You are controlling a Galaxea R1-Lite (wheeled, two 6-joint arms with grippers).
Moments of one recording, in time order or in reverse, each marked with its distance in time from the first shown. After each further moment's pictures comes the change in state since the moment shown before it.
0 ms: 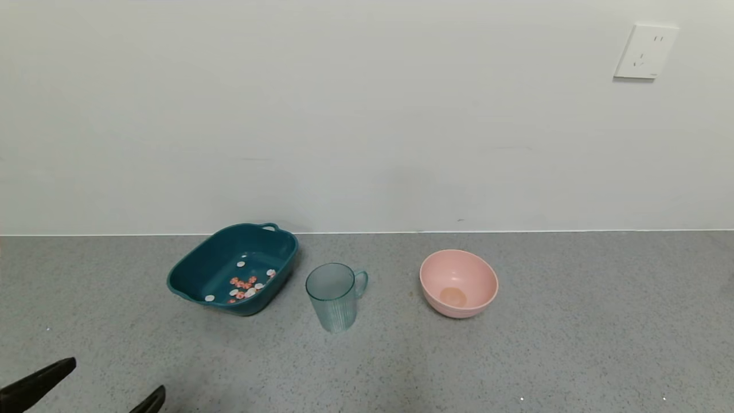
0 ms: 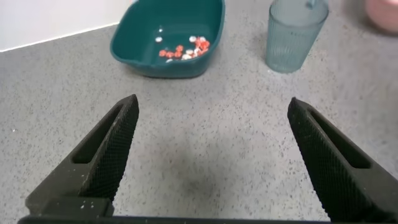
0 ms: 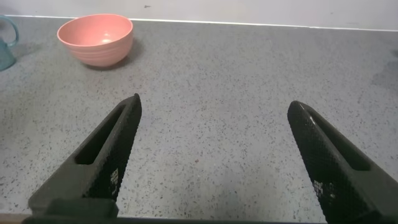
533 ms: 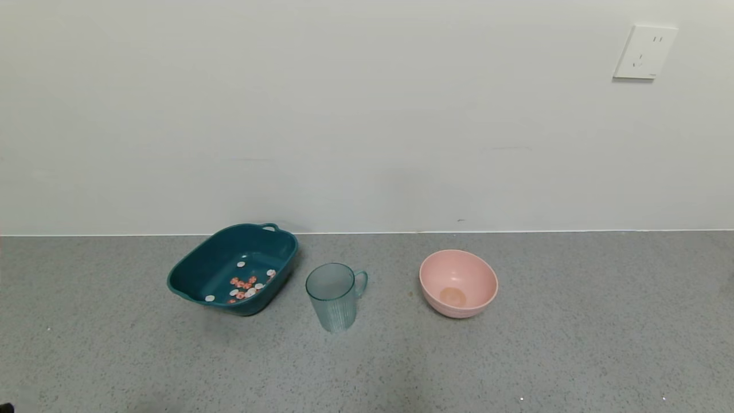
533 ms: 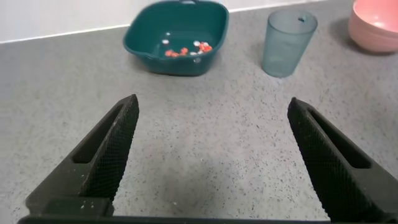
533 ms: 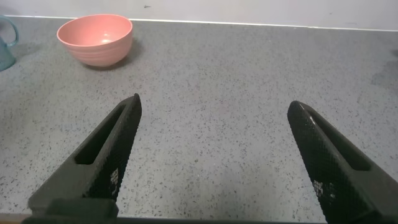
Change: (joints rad) left arm 0.455 -0.342 -0.001 0.240 -0.440 0.018; right arm 0.000 0.000 0.000 0.000 0.000 -0.001
